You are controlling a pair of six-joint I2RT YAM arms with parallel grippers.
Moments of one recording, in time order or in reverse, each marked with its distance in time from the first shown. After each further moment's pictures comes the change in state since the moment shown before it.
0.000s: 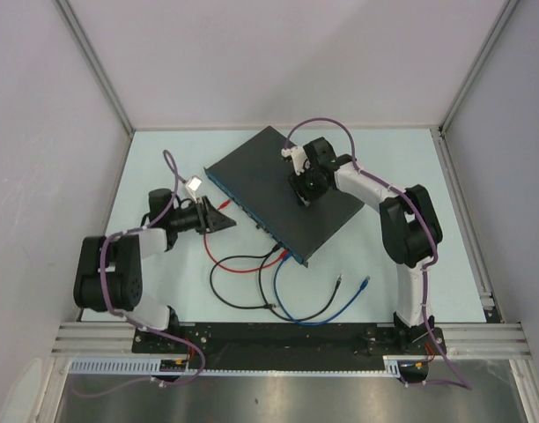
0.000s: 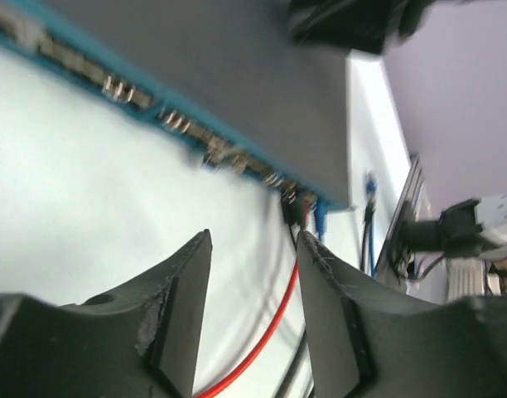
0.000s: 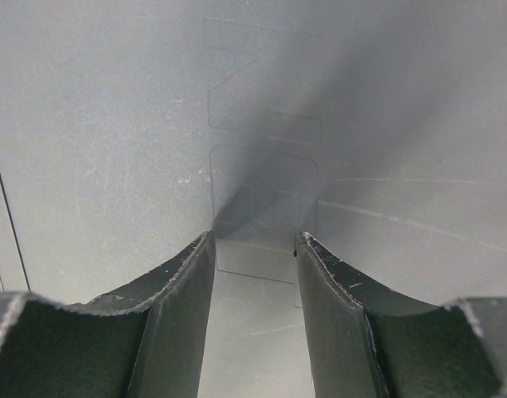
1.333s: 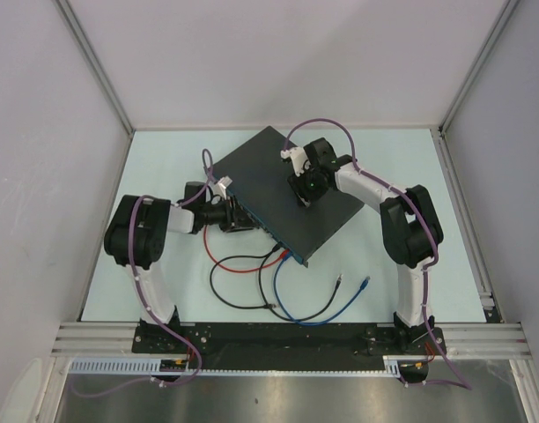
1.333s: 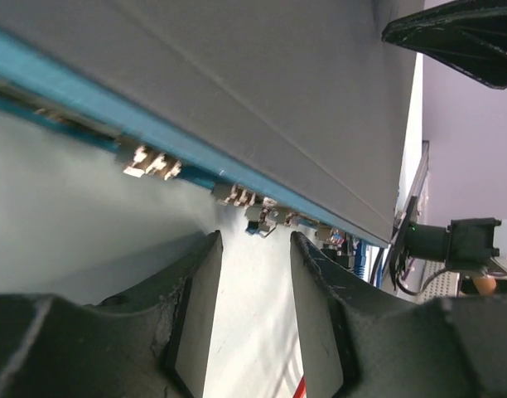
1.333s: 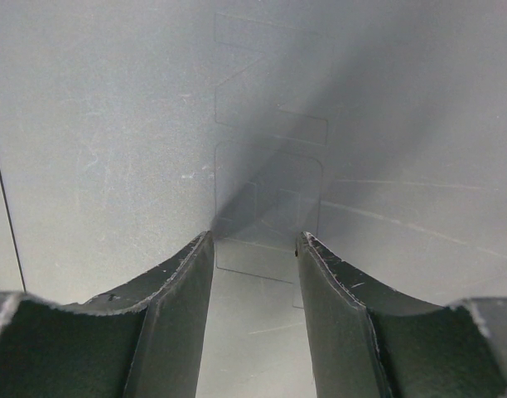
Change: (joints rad) left arm -0.194 0.399 0.236 -0.058 -0.114 -0.064; right arm -0.002 -0.006 -0.011 0.003 -0.011 -0.041
